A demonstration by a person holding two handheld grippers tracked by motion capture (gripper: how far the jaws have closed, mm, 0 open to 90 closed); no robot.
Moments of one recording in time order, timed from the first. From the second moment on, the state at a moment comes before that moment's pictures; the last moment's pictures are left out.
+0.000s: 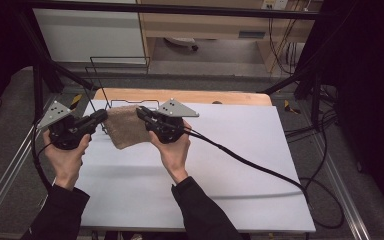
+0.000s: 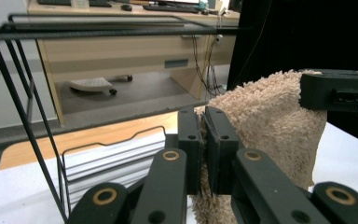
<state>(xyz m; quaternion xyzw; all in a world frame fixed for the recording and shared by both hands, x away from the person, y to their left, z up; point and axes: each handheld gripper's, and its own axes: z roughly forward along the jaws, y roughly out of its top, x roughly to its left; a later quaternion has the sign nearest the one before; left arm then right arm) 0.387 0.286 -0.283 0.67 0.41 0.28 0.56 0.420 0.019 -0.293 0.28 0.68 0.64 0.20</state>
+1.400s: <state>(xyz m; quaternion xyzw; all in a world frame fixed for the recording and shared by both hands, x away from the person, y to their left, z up) 0.417 0.303 -0.226 0.64 0.39 0.32 0.58 0.448 0.044 -0.241 0.27 0.66 0.66 0.24</state>
